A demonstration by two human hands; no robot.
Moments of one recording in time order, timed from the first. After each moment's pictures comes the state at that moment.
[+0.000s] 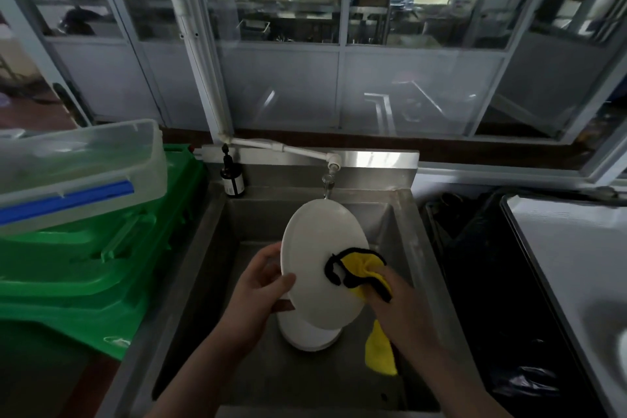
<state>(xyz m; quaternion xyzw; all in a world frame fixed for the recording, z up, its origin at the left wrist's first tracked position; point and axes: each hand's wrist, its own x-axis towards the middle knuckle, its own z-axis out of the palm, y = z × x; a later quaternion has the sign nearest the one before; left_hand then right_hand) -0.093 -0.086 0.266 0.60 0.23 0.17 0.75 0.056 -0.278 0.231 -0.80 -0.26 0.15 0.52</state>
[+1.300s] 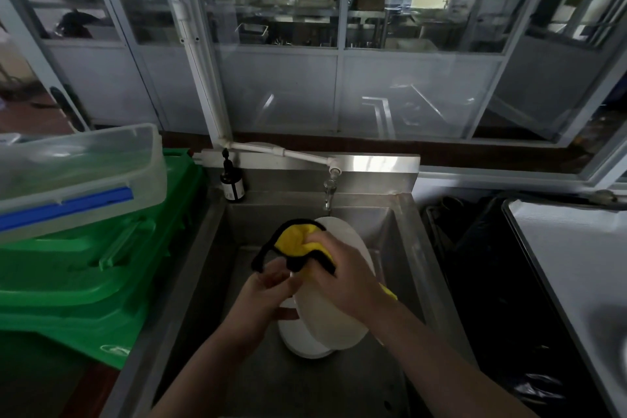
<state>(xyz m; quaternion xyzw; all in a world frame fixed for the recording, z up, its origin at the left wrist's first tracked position) -0.085 -0.073 0.262 0.60 0.24 0.11 0.75 0.053 -0.188 0.271 -0.73 -0.50 0.04 0.47</state>
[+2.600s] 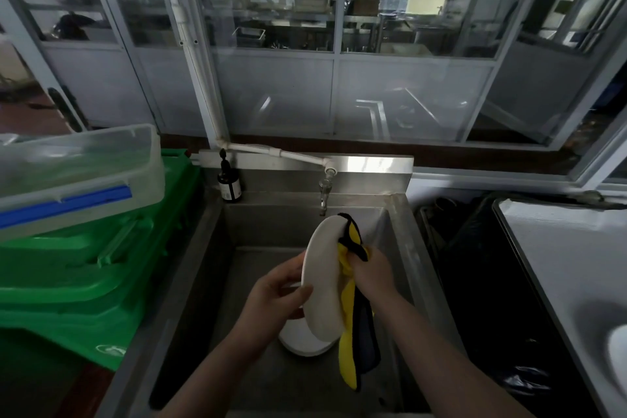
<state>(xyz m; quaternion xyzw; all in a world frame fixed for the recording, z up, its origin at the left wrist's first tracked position) -0.090 -0.104 0.276 0.67 0.21 0.14 0.70 0.082 -0.210 0.239 -0.82 -0.11 0.21 0.52</state>
